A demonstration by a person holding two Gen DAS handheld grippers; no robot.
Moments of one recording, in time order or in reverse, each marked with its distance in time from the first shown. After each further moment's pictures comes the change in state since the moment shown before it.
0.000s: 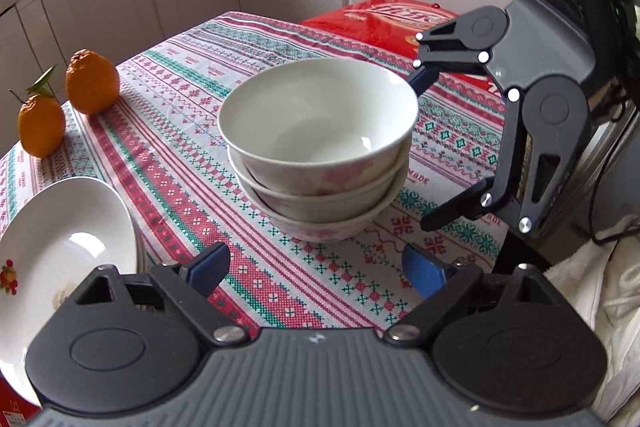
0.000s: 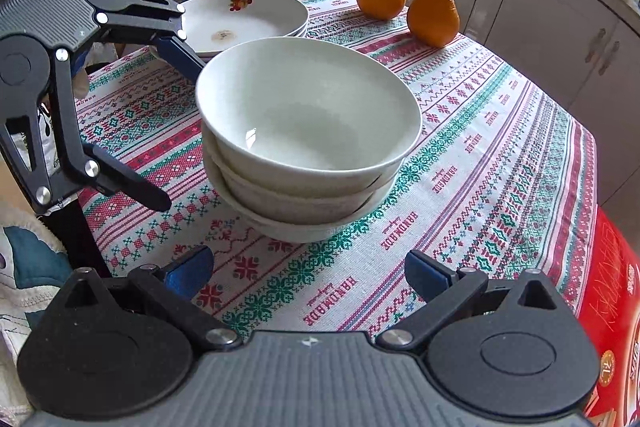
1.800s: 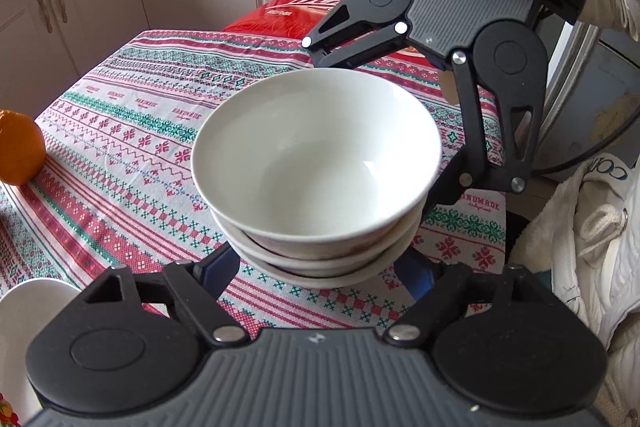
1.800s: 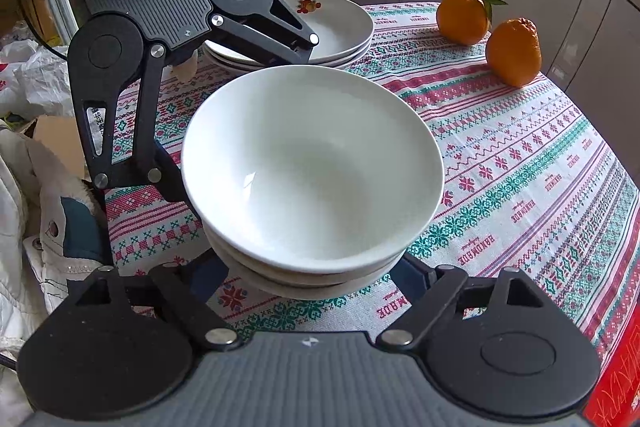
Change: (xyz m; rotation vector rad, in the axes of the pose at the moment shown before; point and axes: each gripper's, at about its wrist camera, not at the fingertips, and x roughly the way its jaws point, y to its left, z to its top) left arm 0.026 0.026 0.027 0.229 0.019 -0.212; right arm 0.019 -0.023 0.033 -0.218 0.021 0.204
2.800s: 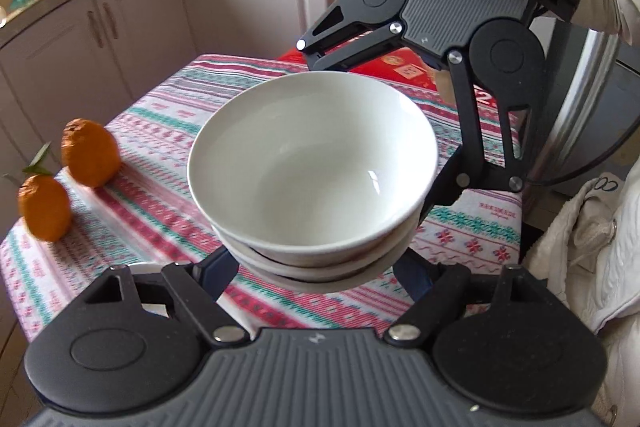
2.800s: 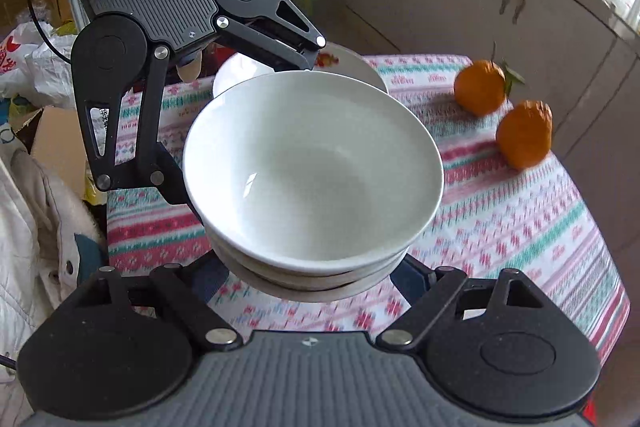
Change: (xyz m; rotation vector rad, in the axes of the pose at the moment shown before) left arm -0.068 0.022 -0.012 -0.039 -0.068 0.131; right arm -0.008 0.001 0.077 -0.167 -0.028 -0.006
